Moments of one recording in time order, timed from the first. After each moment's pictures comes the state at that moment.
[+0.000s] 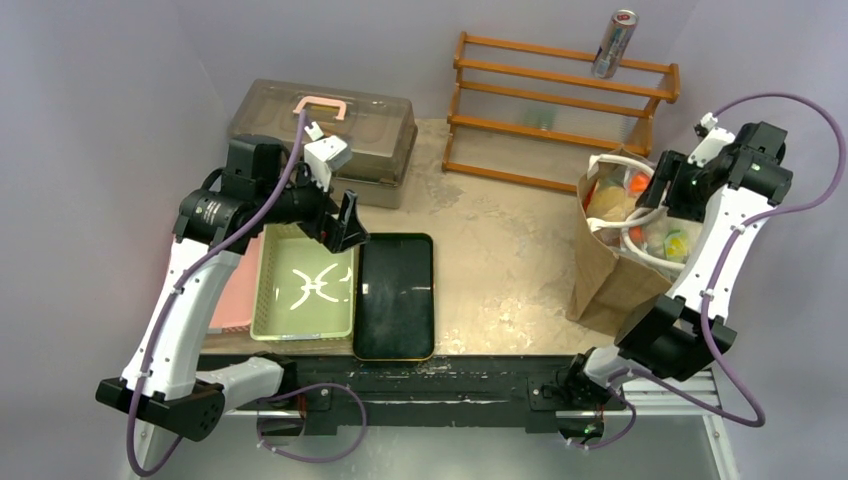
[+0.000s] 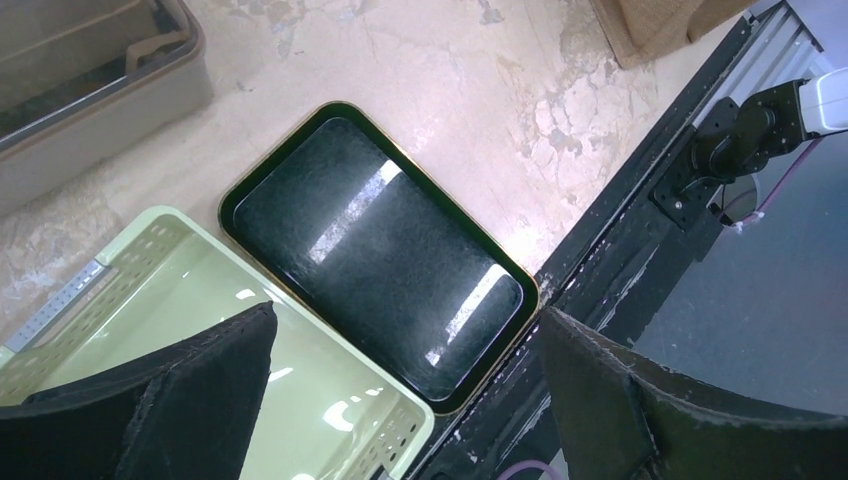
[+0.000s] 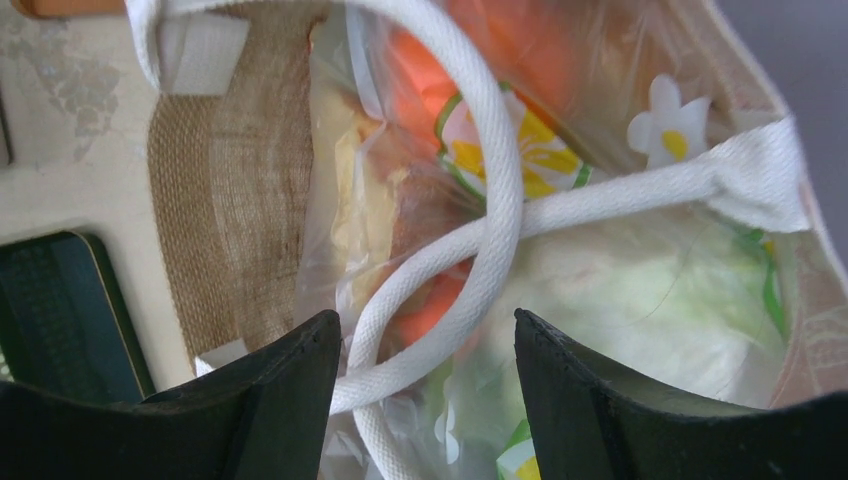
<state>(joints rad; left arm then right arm) -0.31 1.16 1.54 -1.08 0.54 0.12 -0.58 1.46 1.71 -1.25 -0.35 -0.17</state>
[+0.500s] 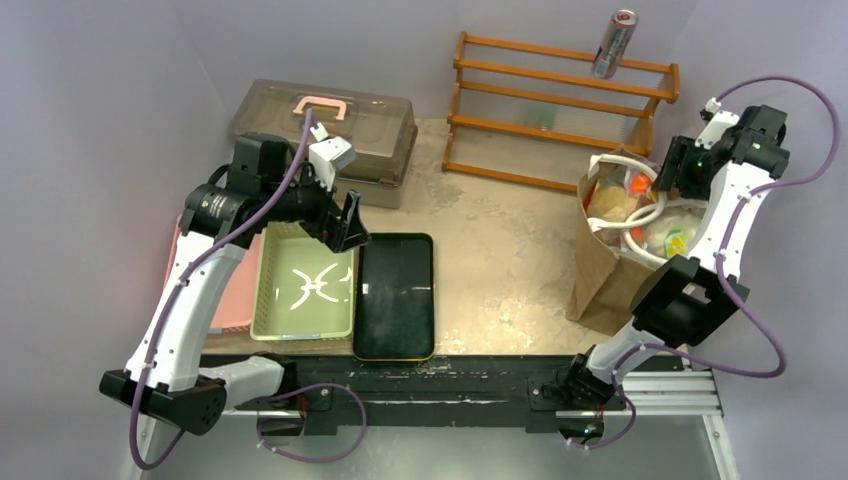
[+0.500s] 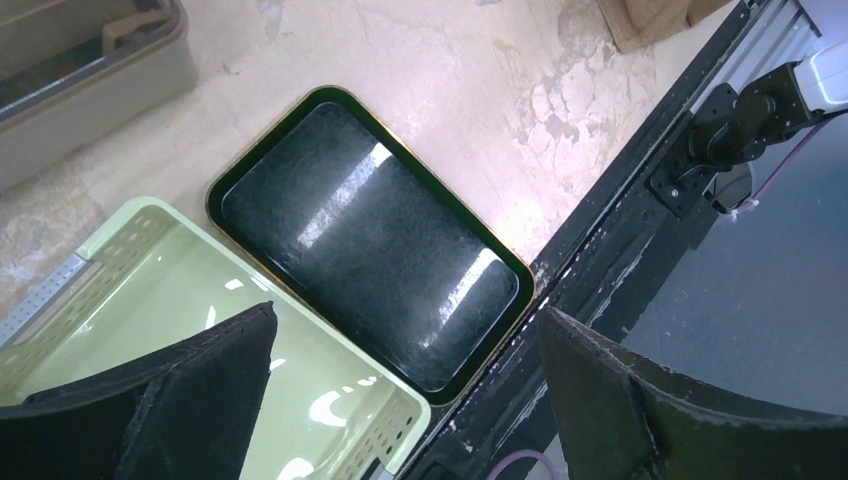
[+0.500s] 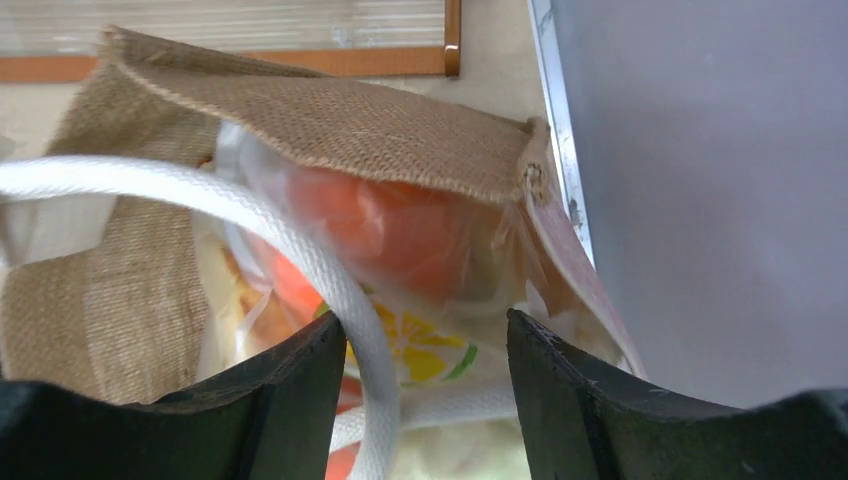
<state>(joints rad) -0.31 1.18 1.54 -1.10 0.56 0.13 -0.58 1.66 1.83 -1.09 -0.28 -0.21</state>
